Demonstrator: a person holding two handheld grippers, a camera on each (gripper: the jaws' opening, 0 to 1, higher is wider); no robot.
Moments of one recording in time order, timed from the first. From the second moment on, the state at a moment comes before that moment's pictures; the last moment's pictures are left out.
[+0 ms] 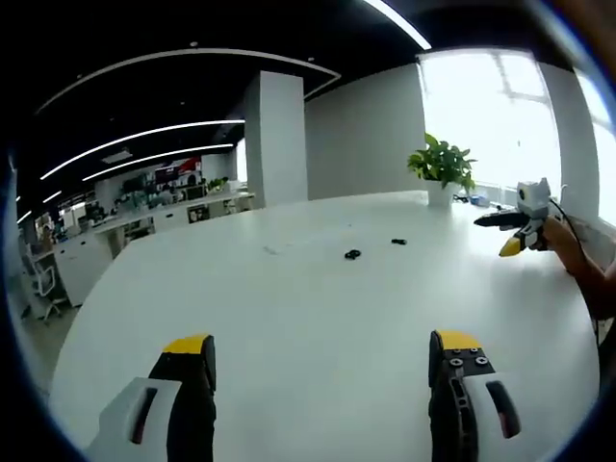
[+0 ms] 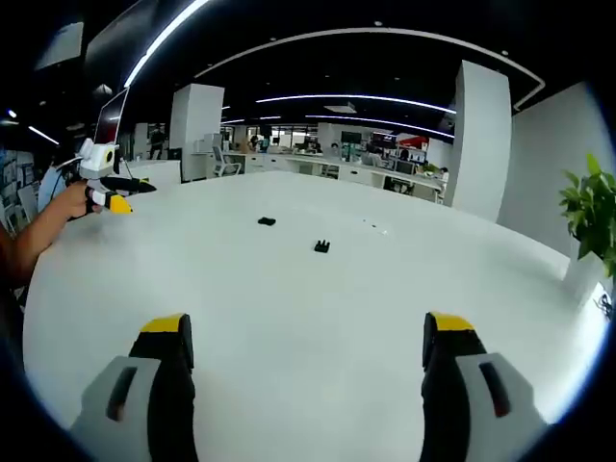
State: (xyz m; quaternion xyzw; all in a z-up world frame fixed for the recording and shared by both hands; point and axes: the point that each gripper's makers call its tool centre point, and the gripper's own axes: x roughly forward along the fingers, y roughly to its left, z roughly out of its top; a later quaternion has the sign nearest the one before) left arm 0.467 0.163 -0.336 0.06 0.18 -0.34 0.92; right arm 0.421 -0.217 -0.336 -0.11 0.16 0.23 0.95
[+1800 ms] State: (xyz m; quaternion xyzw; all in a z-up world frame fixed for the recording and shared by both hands) left arm 0.465 0.157 -0.330 0.00 0.16 -0.37 0.92; right arm 0.427 -0.217 -0.321 -0.04 0.12 0.25 0.96
